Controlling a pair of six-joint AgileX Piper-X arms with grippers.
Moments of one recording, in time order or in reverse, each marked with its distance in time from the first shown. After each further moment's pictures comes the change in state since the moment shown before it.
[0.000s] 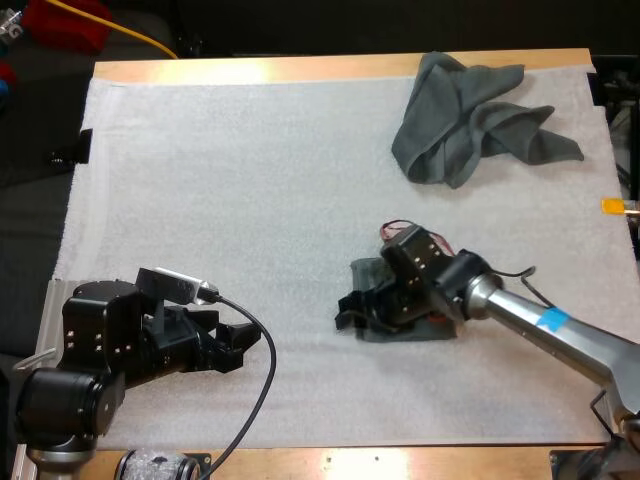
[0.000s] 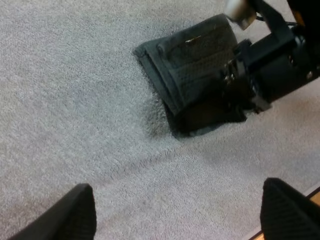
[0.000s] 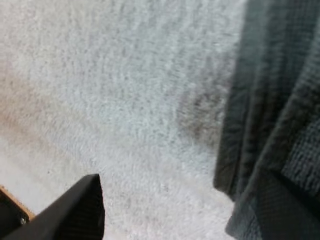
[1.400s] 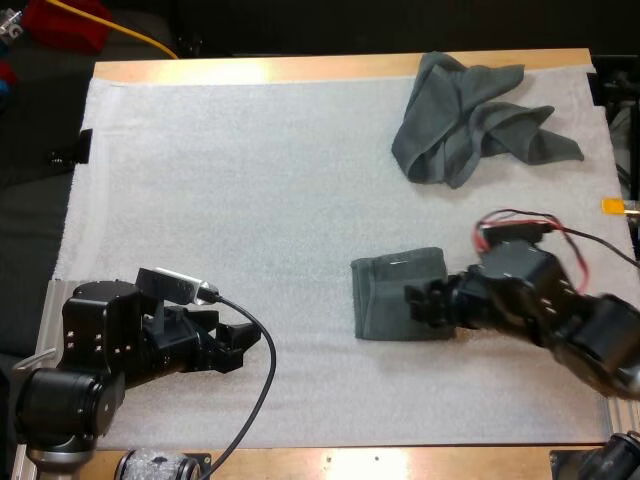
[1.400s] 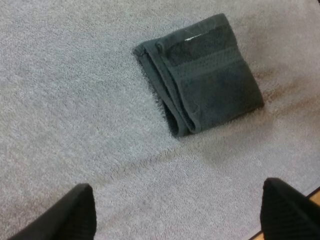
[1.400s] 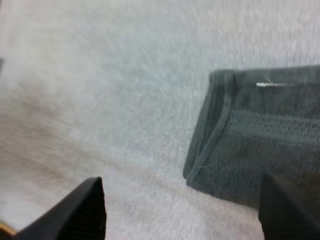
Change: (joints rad) left arm 0.000 0.000 0.000 0.000 0.000 0.000; right arm 0.005 -0.697 0.000 0.346 0.411 -0.113
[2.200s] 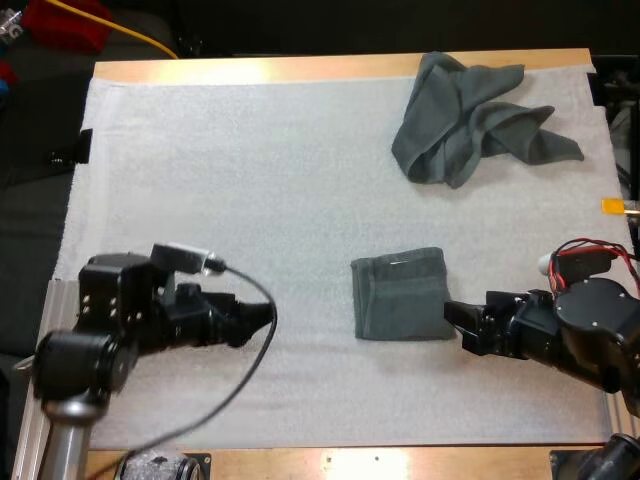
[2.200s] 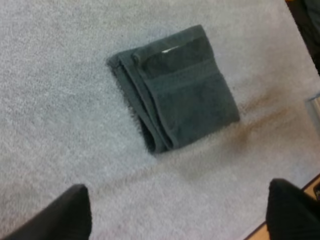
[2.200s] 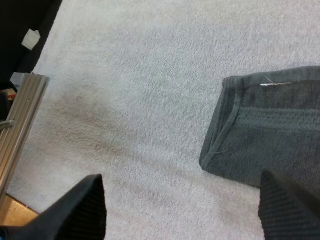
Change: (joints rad) left arm 0.000 0.147 0.000 -0.113 0.099 -0.034; right arm 0.000 -0.228 0.000 0.107 0.001 0.035
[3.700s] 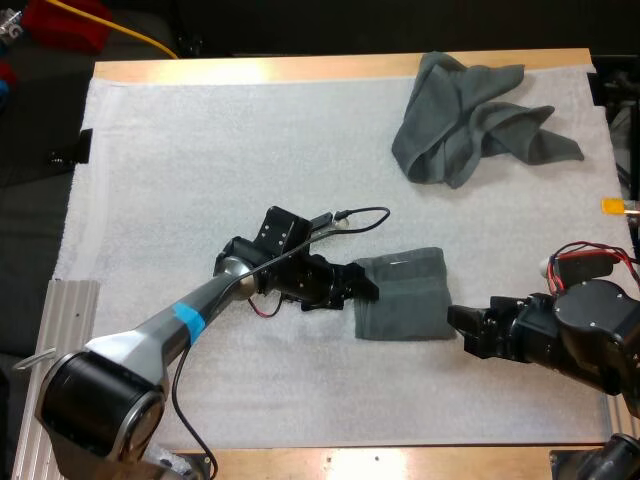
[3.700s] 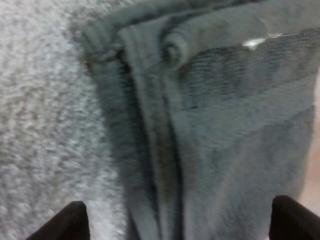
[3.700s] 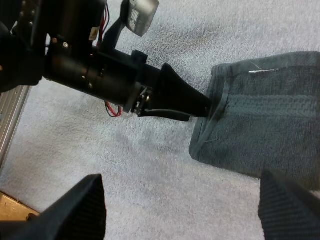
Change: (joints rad) left arm -0.355 0.874 0.000 -0.662 0.067 -0.494; right arm 0.000 0.000 0.000 0.038 0.008 0.009
